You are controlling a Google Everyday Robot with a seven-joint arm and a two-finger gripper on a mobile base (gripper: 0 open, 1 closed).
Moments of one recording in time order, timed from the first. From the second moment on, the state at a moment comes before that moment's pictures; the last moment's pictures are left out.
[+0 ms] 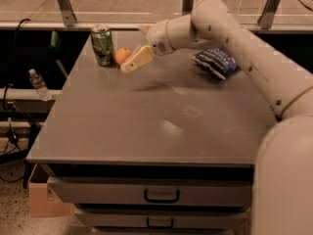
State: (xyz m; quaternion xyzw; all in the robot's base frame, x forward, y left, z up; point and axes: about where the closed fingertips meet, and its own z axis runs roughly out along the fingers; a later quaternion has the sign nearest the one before) arm 0.733 0.077 0.895 -0.55 0.62 0.28 0.48
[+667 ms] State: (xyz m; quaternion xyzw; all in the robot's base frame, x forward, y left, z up) arm 0.621 0.012 1.019 -0.56 0.58 0.18 0.57
